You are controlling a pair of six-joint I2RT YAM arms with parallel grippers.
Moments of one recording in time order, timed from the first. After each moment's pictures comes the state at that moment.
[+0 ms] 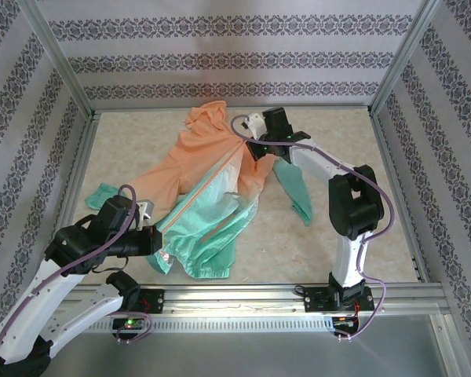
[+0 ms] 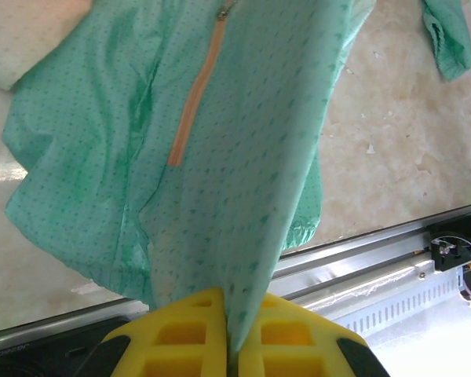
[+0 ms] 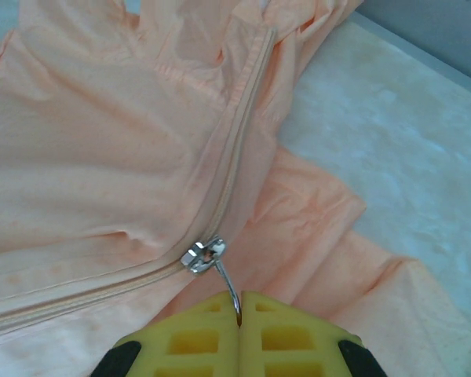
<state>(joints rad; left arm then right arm) -0.57 0.67 0.98 -1.30 0.16 -0.64 0.37 1.94 1.50 -0.32 -0.22 -0.21</state>
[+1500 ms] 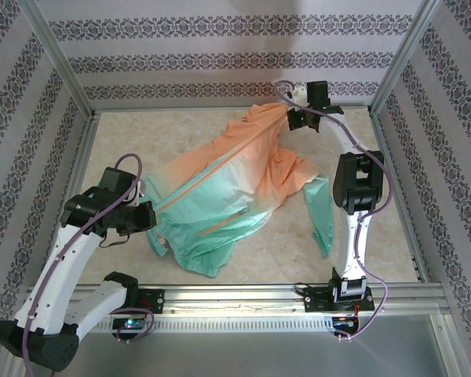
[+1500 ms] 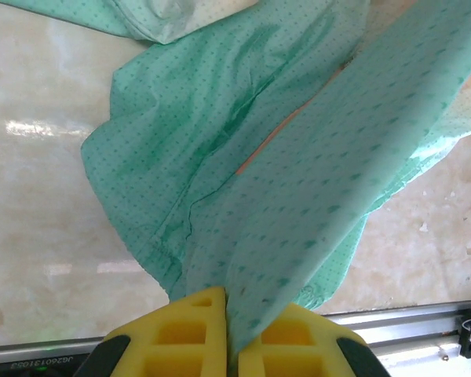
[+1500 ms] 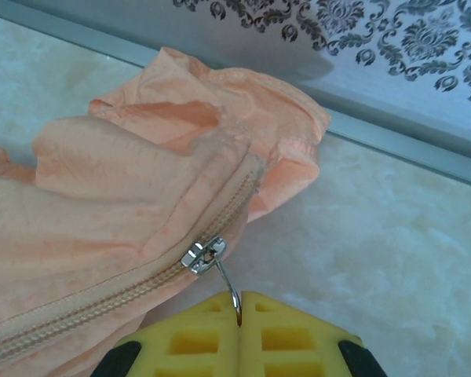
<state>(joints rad) -0.21 0.91 1.06 -1.29 0.20 -0.47 0.07 2.22 1.94 -0.49 -0.21 -0.21</state>
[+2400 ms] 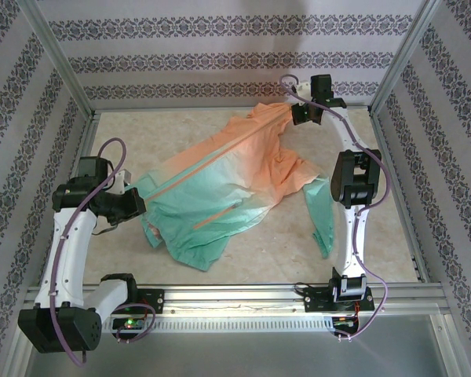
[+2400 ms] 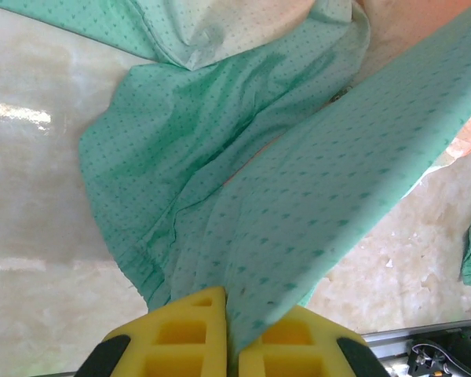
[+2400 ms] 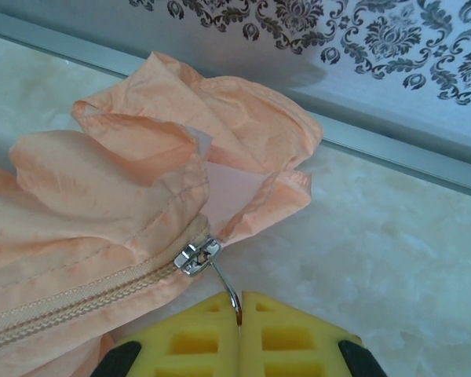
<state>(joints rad) 0.12 1.02 1.08 -1.26 0.40 -0.27 0.04 2.33 2.14 -0.61 -0.21 -0.21</state>
